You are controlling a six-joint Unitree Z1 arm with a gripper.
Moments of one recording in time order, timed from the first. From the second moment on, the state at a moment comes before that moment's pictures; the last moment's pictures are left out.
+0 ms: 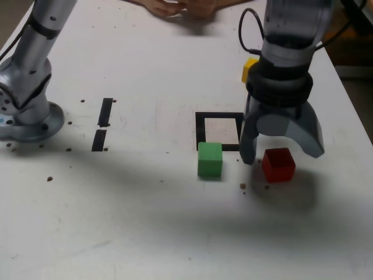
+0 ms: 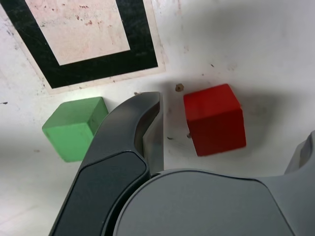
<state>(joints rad) -0.25 2.21 -1.81 1.18 -0.03 -0.04</state>
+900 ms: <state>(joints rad) -0.24 2.28 -1.80 1.10 -0.04 -0.10</state>
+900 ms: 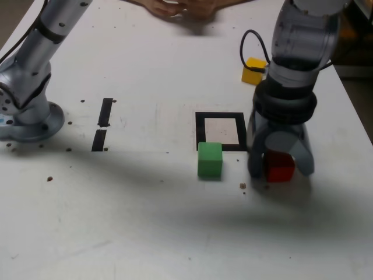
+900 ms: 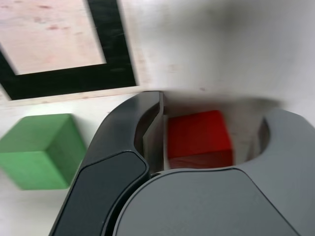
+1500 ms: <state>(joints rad) -0.25 2.17 -1.76 1.23 0.03 -0.09</state>
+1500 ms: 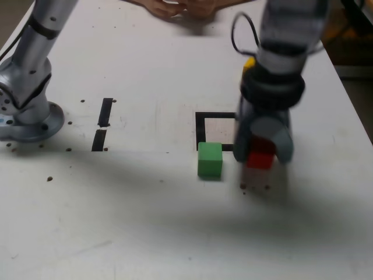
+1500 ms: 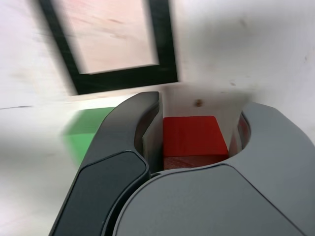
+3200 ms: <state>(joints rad) -0.02 1.98 -1.27 0.81 -0.04 0.13</state>
